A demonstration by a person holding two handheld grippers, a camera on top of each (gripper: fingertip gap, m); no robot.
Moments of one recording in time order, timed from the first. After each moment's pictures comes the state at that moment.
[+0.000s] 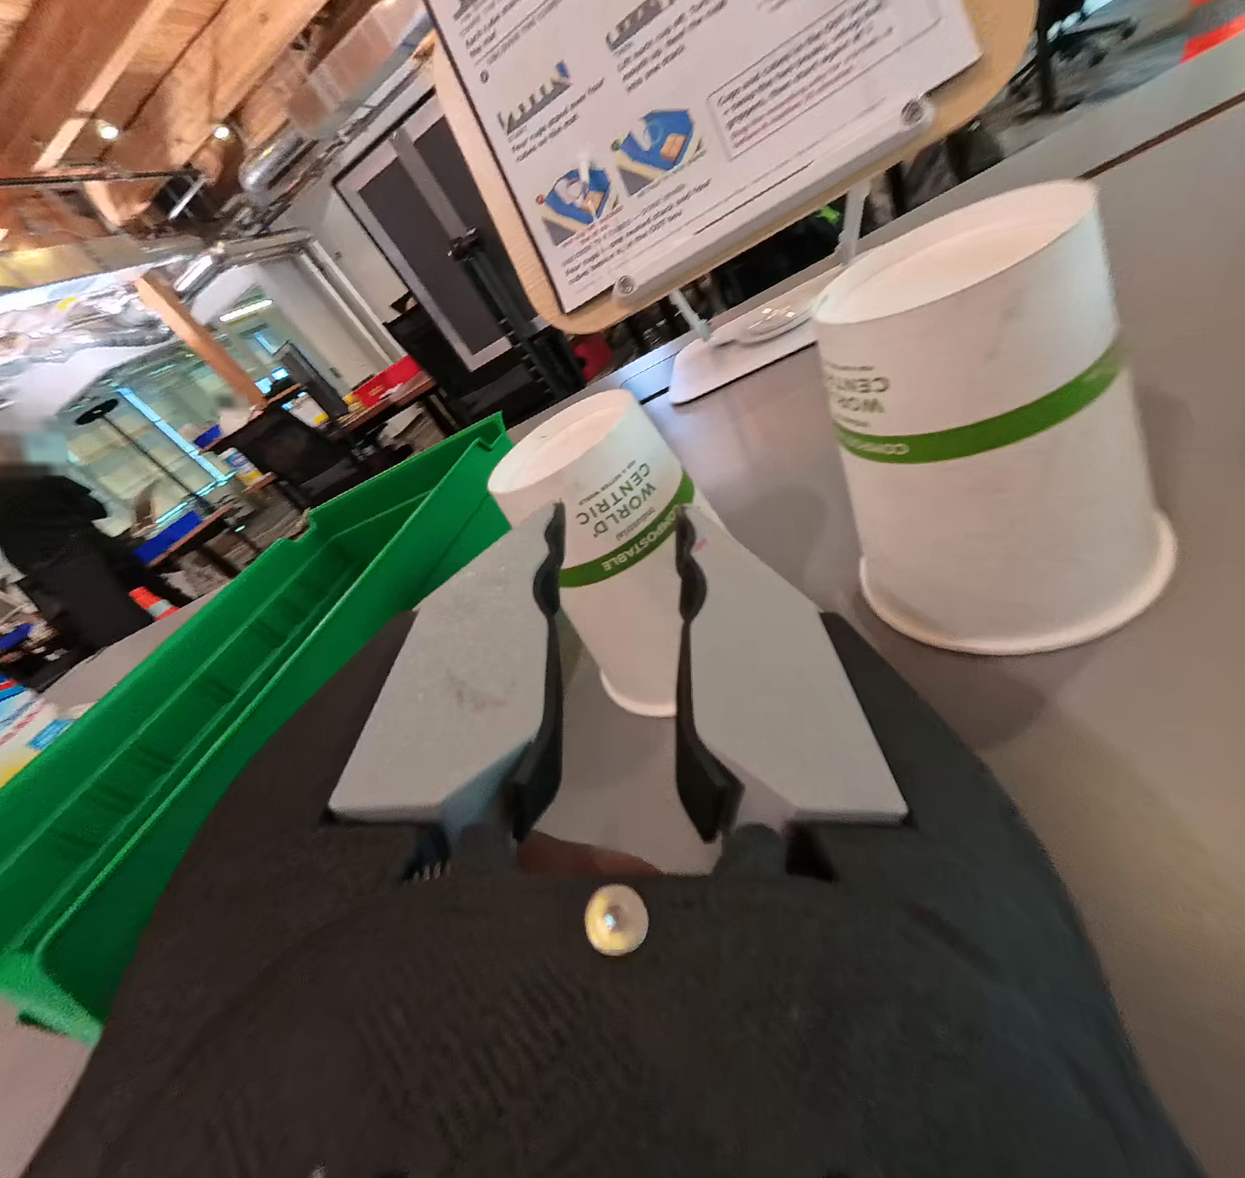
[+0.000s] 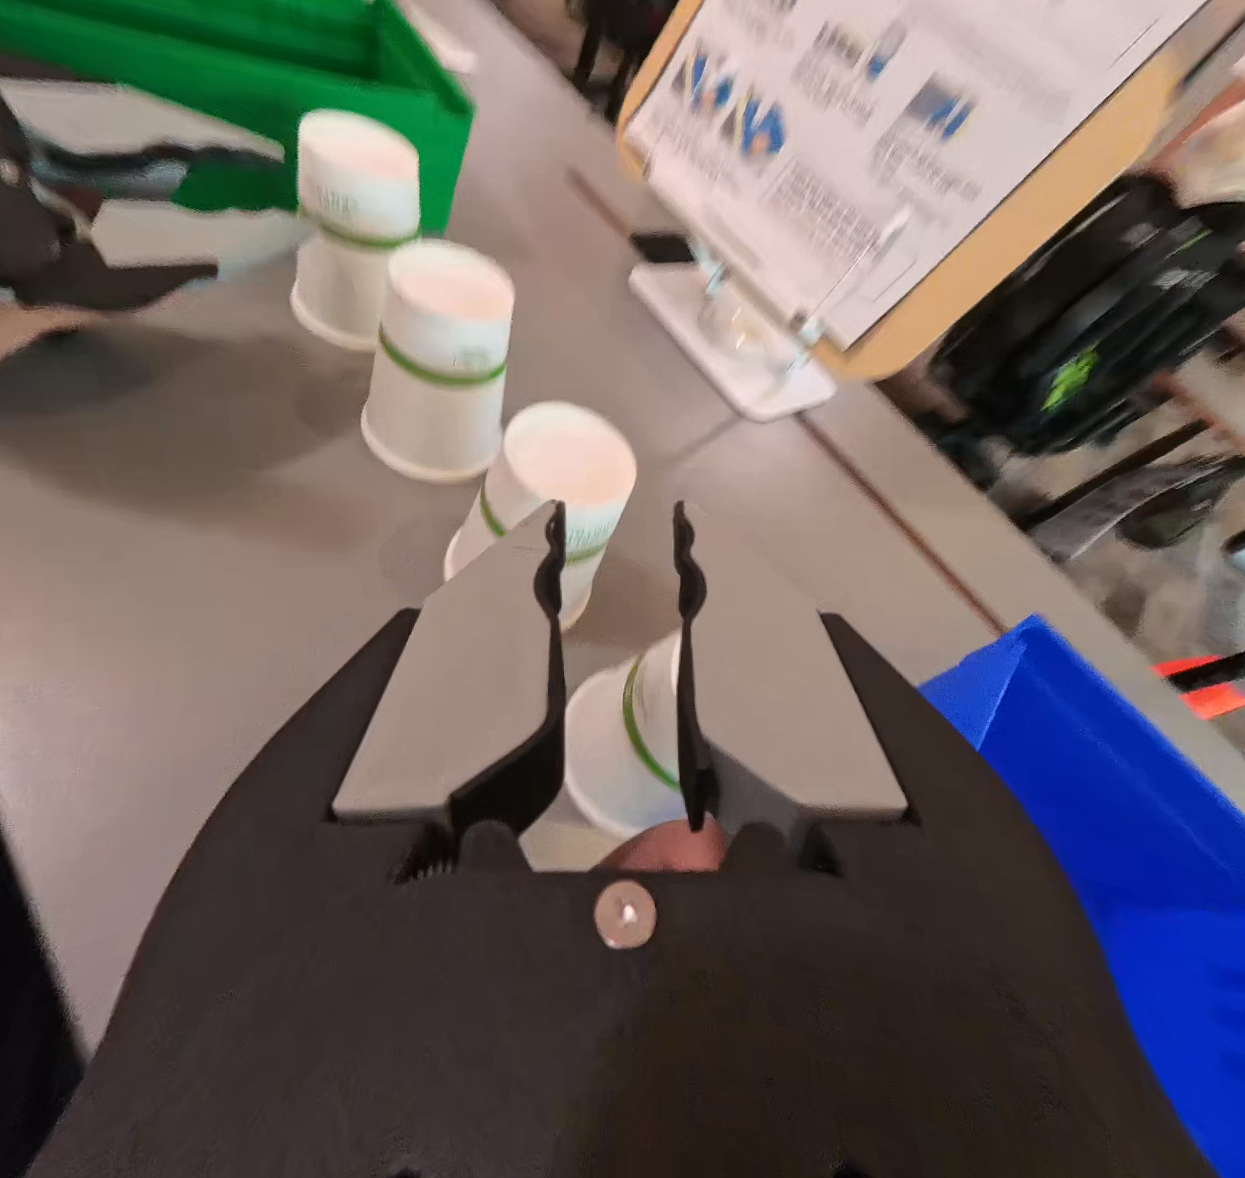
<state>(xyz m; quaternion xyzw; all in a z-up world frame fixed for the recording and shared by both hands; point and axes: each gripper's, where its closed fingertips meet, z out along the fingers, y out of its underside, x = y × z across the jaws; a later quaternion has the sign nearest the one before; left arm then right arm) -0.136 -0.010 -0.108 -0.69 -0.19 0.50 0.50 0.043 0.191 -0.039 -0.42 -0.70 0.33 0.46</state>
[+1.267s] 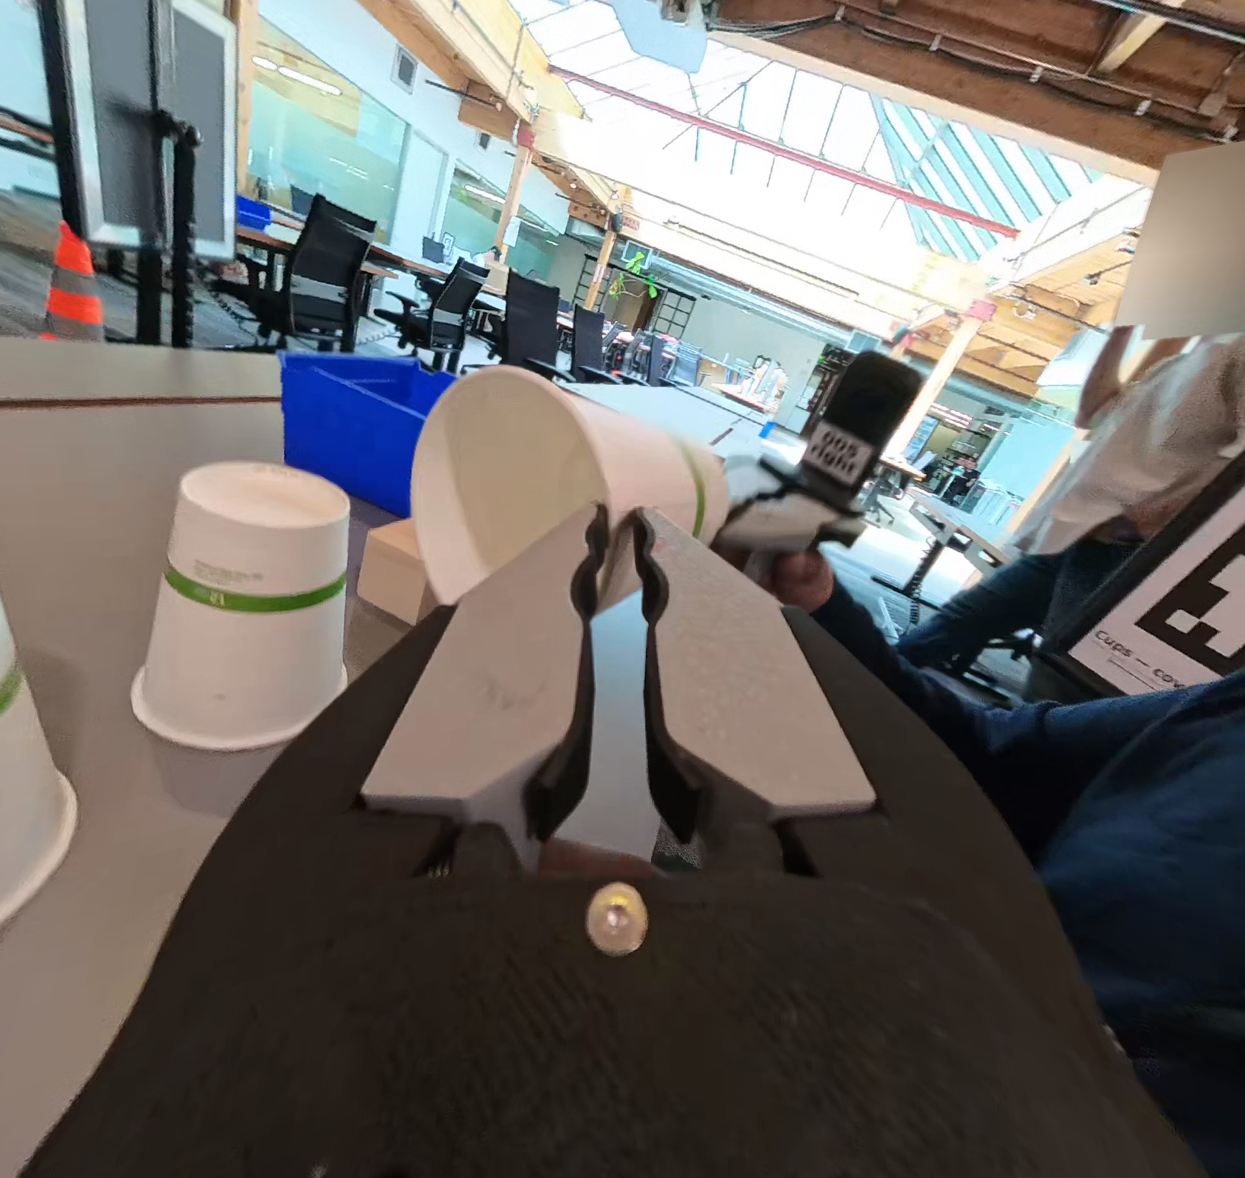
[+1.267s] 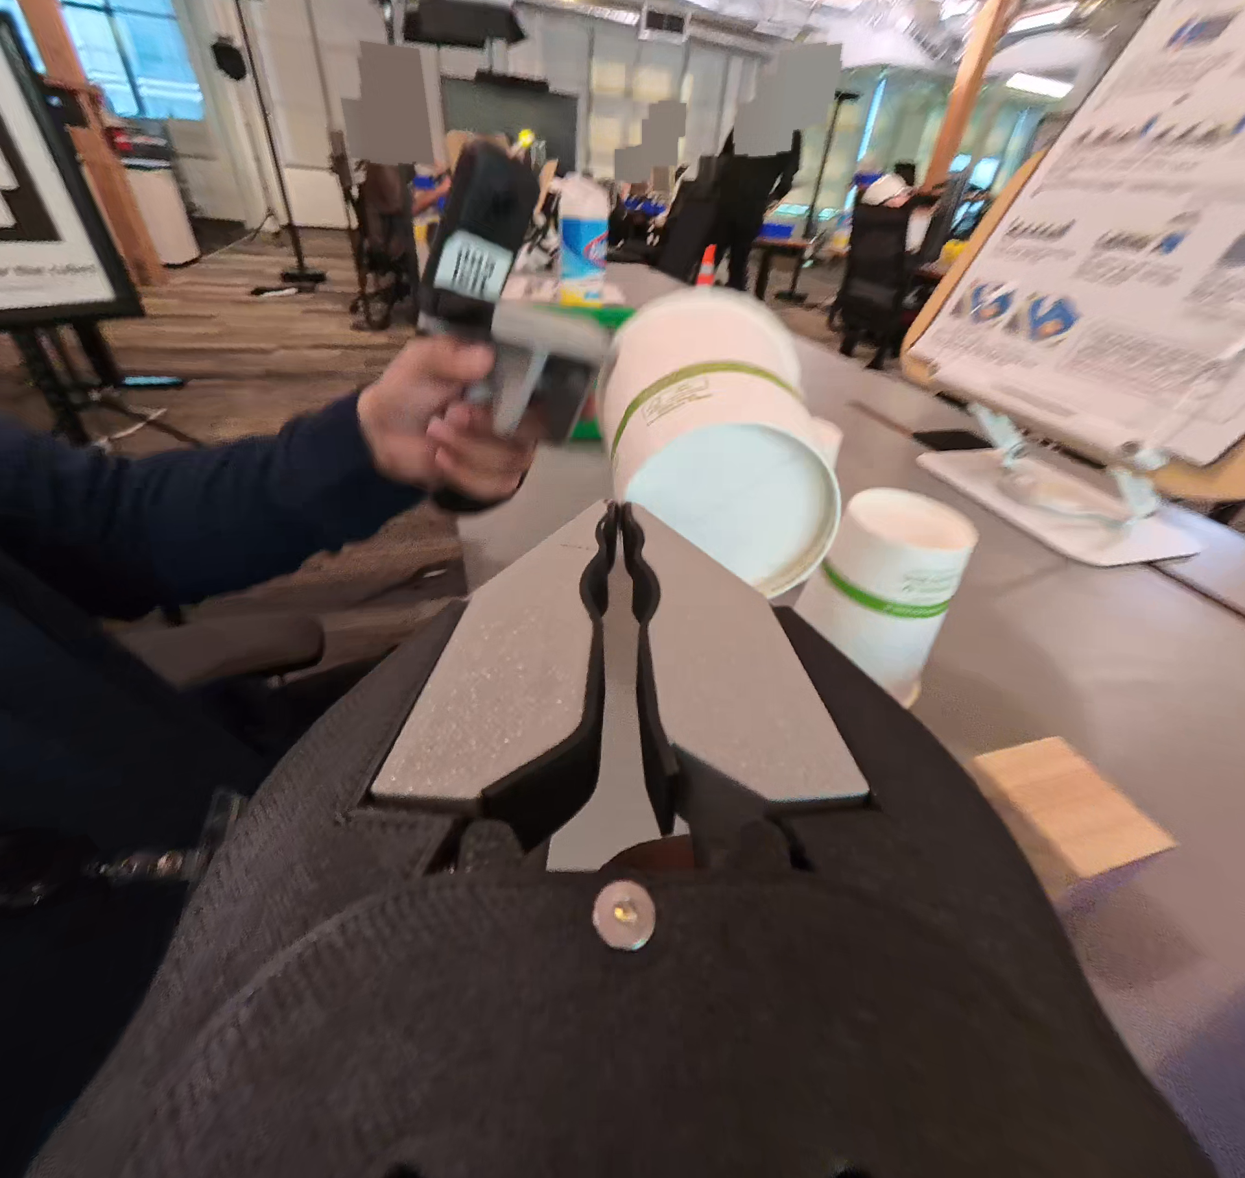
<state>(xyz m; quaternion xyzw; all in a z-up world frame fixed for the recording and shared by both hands) 0.083 0.060 -0.019 -0.65 -0.03 -0.25 0.72 0.148 0.105 -0.036 -0.31 -0.65 0.60 0.35</state>
